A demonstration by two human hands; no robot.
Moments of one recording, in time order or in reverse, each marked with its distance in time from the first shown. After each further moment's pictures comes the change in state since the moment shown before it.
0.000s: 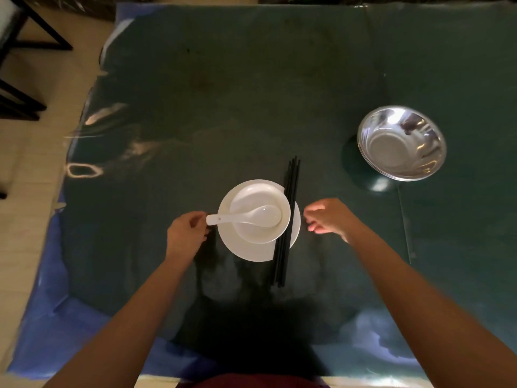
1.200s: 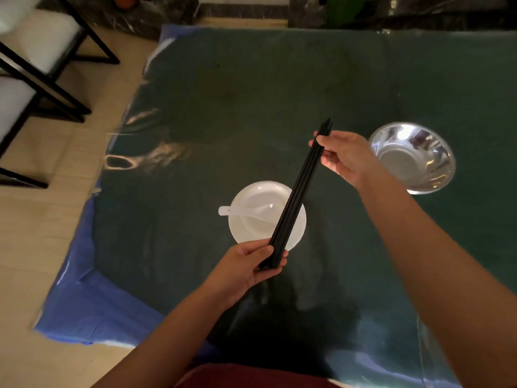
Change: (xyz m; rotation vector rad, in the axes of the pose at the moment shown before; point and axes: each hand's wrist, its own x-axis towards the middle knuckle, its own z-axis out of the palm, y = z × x) left_hand -0.130 0.039 0.026 -0.726 -0.626 -0.129; right_hand -0.026 -0.105 -0.045 0.603 -0.050 -0.355
